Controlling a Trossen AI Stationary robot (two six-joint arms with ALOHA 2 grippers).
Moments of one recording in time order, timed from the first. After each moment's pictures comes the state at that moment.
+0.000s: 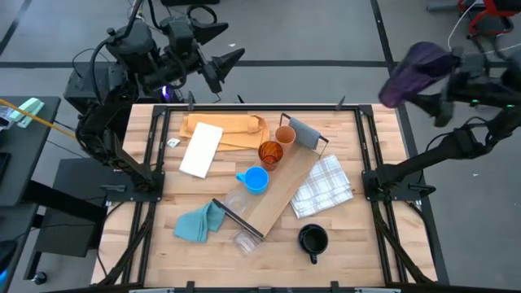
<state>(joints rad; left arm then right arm) 0.28 1.58 2.33 -0.59 -0.22 0.03 0.09 1.03 2.30 -1.50 0.45 0.00</state>
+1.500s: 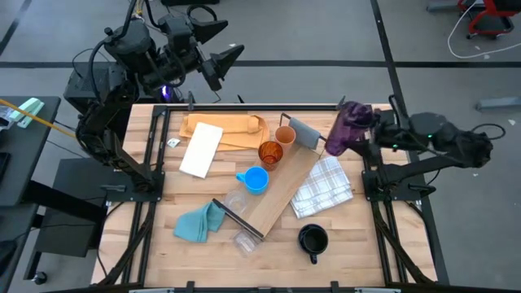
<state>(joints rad) 0.28 1.58 2.33 -0.55 -0.22 0.00 0.09 0.53 0.96 -0.61 0.35 0.33</state>
